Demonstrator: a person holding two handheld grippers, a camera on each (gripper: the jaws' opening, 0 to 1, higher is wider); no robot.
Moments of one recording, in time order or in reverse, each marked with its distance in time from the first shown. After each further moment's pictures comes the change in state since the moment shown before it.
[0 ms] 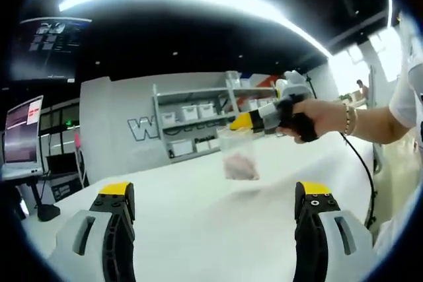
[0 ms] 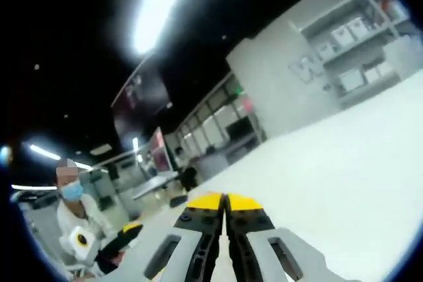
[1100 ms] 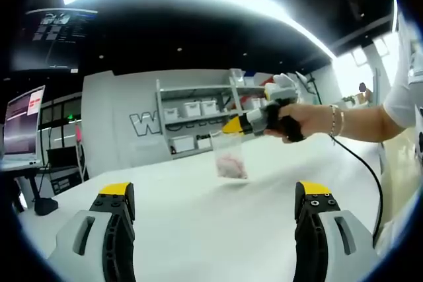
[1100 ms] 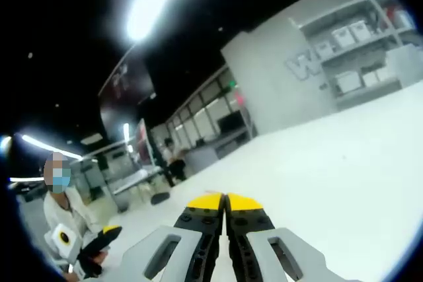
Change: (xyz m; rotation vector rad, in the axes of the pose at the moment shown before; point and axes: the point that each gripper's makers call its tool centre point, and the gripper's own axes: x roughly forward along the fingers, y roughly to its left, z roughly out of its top) left arm 0.013 0.018 -0.010 -0.033 0.018 0.010; right arm 0.046 -0.035 0.006 -0.045 0.051 -0.053
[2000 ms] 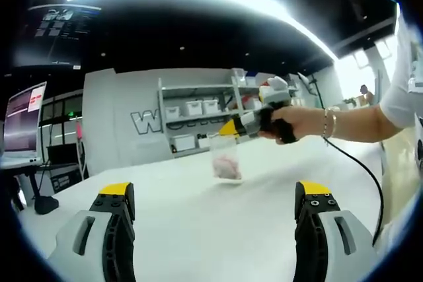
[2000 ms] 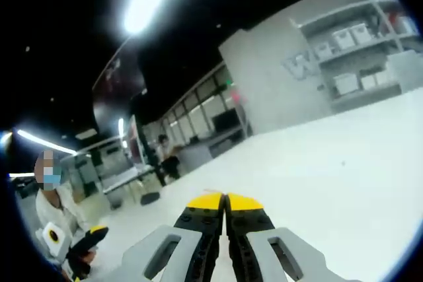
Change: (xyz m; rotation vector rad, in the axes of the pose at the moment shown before) left arm -0.001 0.009 0.006 -0.013 0.006 0.007; right arm 0.023 -0.012 0.008 -0.026 0.013 -0.038
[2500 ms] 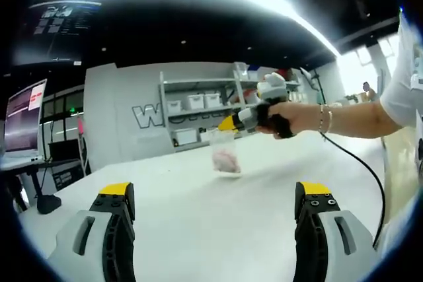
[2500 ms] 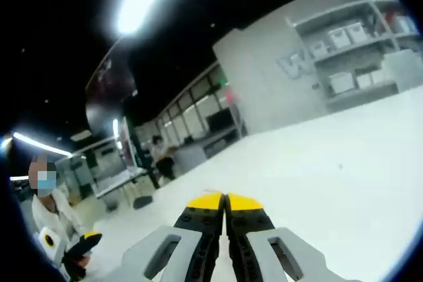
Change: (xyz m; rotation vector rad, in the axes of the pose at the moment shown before) left arm 0.000 0.007 -0.008 -0.002 0.046 0.011; right arm 0.017 -0.016 0.005 0.016 0.004 -0.039
